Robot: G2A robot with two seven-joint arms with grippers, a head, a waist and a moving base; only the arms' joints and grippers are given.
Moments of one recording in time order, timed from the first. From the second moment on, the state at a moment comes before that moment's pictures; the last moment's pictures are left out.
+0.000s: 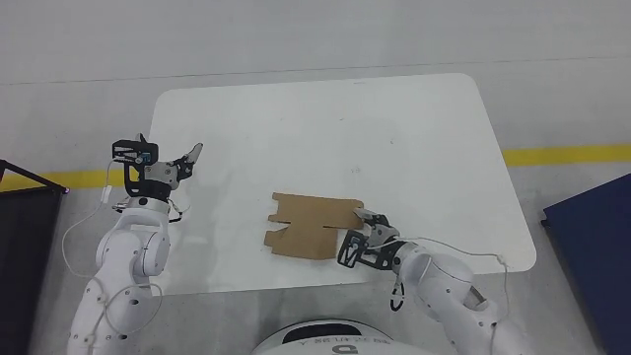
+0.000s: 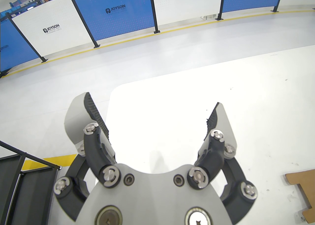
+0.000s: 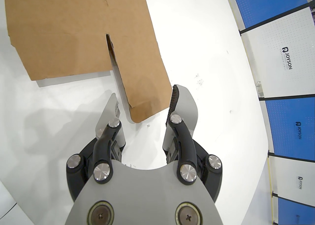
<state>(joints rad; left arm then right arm) 1.73 -1.15 -1.60 -1.80 1.33 0.00 0.00 -1.82 -1.11 1.15 -1.92 -2.08 -0.38 0.19</state>
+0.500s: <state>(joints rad) 1.73 -1.15 -1.60 -1.80 1.33 0.00 0.00 -1.72 -1.11 1.05 -1.87 -2.25 -0.39 0.21</state>
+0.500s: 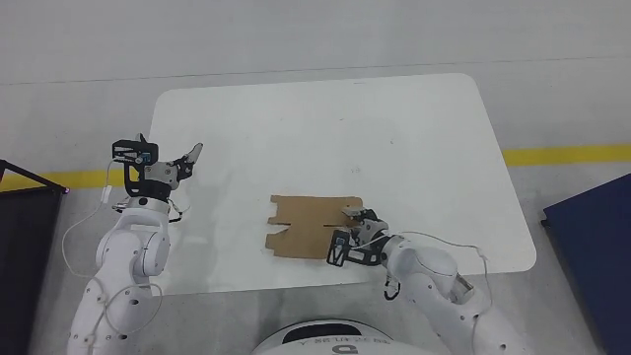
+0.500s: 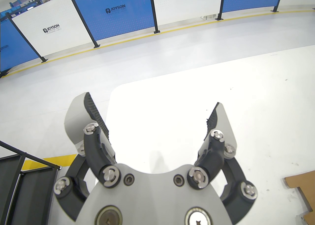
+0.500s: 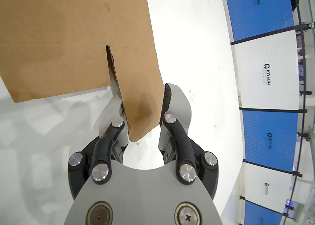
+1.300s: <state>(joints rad) 1.73 -1.15 -1.60 -1.80 1.33 0.00 0.00 -1.75 -1.10 1.27 -2.04 -2.32 -0.08 0.19</state>
